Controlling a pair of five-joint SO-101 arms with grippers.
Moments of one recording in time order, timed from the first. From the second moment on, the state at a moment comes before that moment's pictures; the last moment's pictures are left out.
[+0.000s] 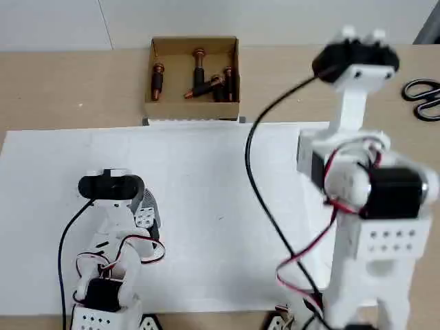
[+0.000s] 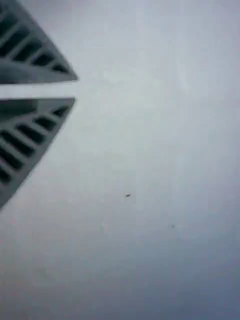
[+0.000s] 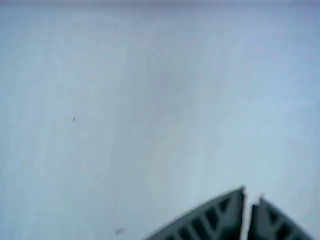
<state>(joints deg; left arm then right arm) 4.8 -103.4 96.6 50.5 14.5 -5.0 -32.4 -7.5 96.8 -4.4</state>
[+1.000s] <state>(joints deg) 4.8 -103.4 96.6 50.5 14.5 -5.0 -79.3 84.0 49.0 1.5</state>
